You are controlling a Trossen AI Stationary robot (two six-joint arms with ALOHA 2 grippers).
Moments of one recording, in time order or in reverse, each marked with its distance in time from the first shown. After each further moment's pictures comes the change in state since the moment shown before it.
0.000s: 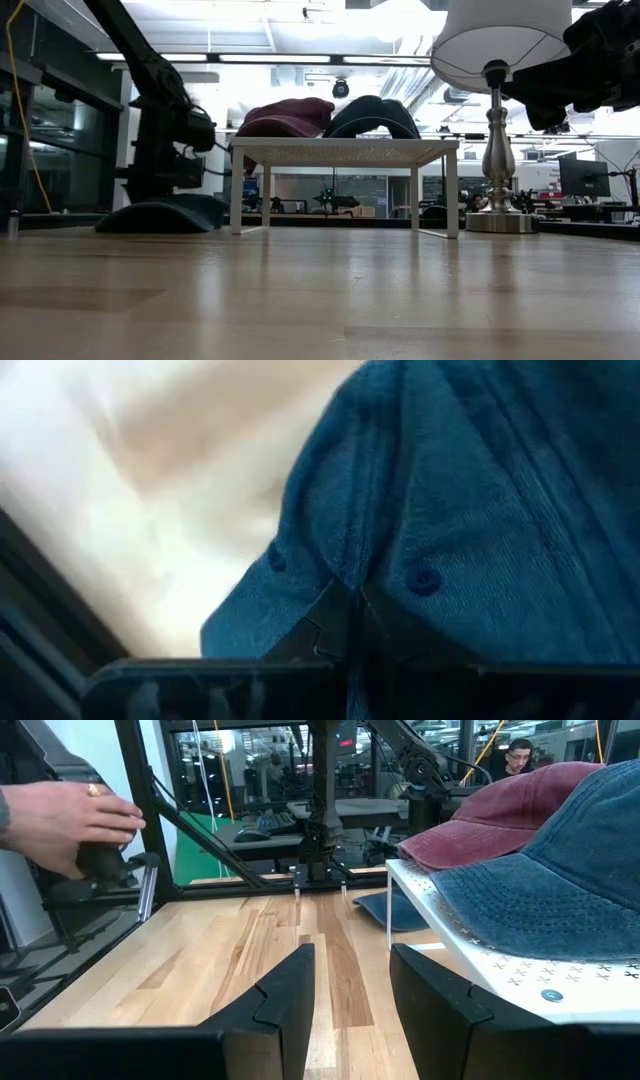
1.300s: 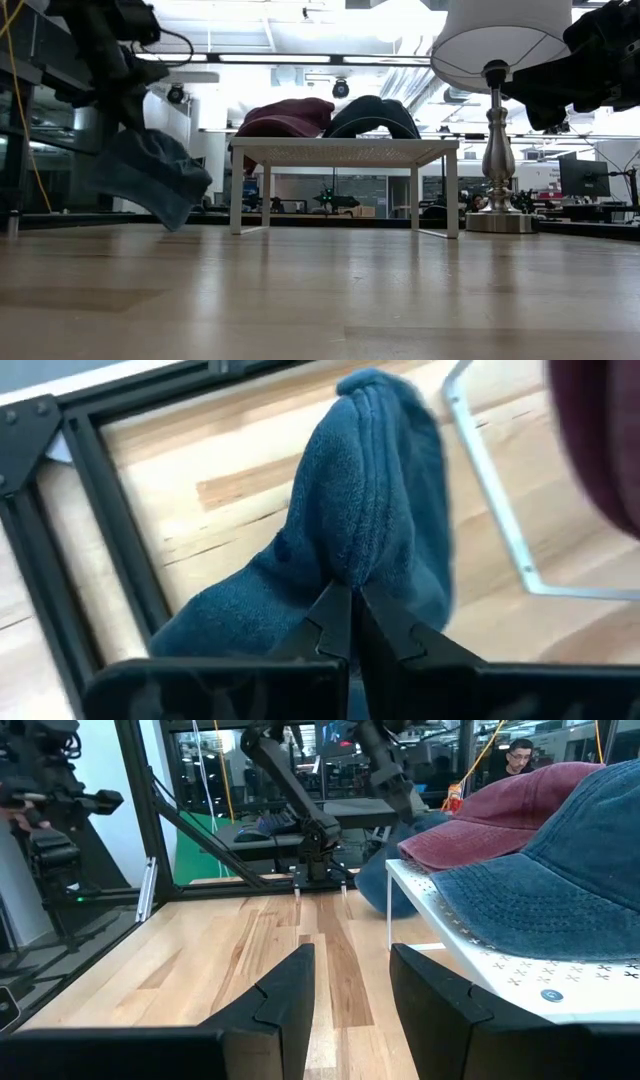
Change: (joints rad) left arm 0.068 -0.732 0.004 -0.204 0.180 -0.099; right arm 0.000 0.000 0.000 0.000 0.000 0.000
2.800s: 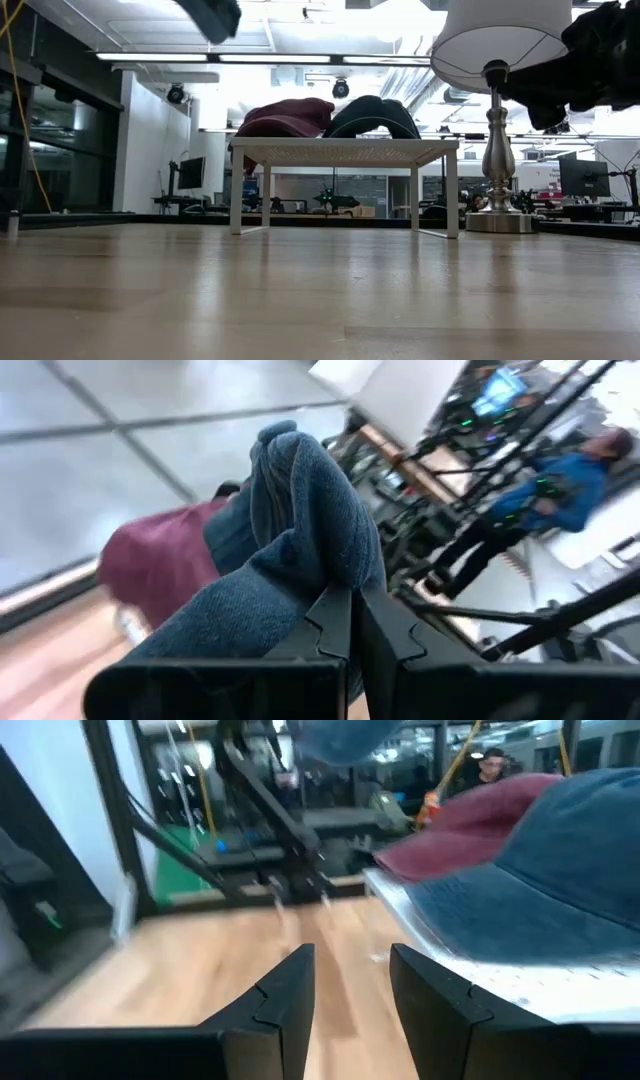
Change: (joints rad) left arm 0.000 -0.048 0.696 -0.073 0.561 -0.127; right arm 0.000 0.000 0.000 0.024 0.062 0.010
